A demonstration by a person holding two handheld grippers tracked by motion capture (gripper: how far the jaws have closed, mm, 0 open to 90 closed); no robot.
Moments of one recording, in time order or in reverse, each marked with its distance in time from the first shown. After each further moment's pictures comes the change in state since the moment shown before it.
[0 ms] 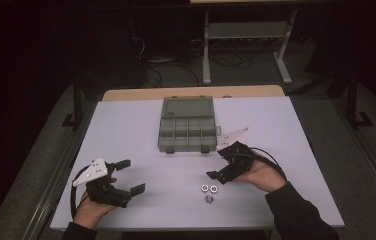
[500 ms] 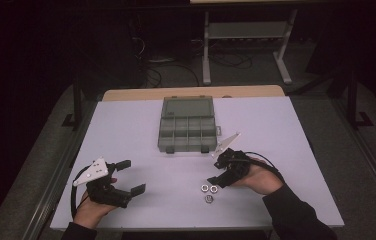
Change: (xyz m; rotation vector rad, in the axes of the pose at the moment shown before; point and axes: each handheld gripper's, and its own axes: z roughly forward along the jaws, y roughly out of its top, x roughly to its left) left arm 0.000 0.000 0.001 0.011 -0.005 0.001; right arm 0.006 -0.006 0.016 0.127 0.041 -0.035
